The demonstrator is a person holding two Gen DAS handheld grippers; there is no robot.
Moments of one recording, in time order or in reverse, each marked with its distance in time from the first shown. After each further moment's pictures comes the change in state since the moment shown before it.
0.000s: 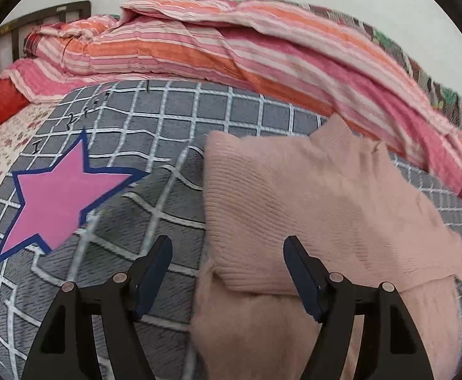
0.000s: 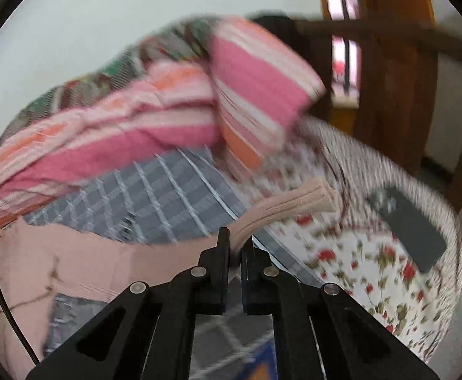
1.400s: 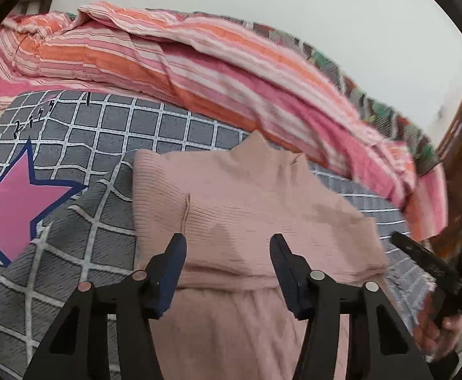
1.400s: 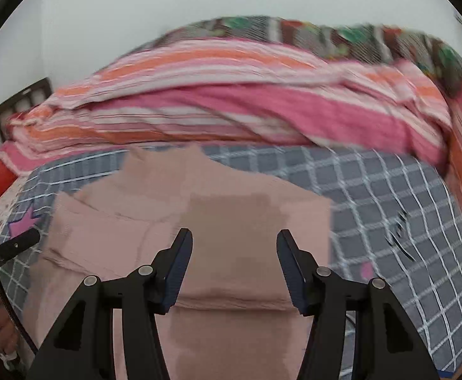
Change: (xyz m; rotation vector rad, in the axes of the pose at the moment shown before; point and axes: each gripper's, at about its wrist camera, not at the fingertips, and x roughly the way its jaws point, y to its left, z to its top) left arm -0.013 -0.015 0.006 0.024 -0.012 -0.310; right arm 0.020 0.252 -0.061 -0.275 0.174 0.421
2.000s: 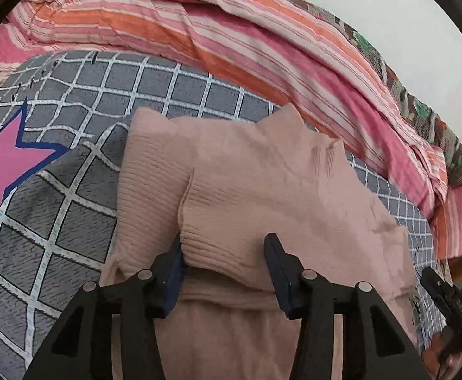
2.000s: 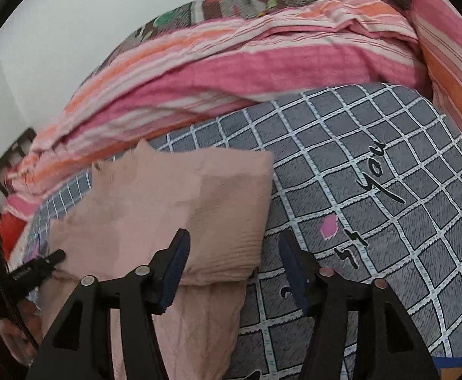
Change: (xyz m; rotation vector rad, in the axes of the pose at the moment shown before) left arm 0.044 -0.004 -0.004 -0.113 0.064 0.100; right arm 0.012 -0.070 -0.022 0.211 0.037 0.085
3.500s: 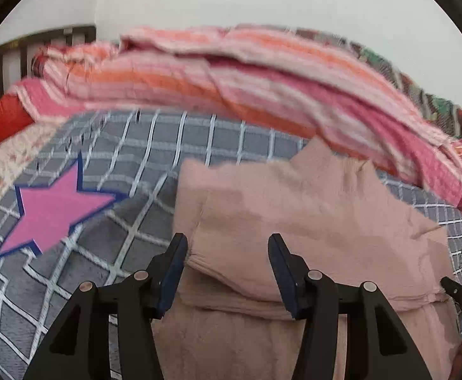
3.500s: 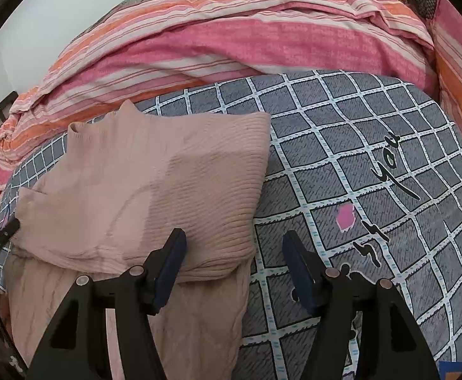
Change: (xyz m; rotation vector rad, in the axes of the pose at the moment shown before) left arm -0.032 -0.010 -0.007 0.117 -0.221 0.230; right arm 0.037 0.020 -0.011 -0.113 0.084 -0.120
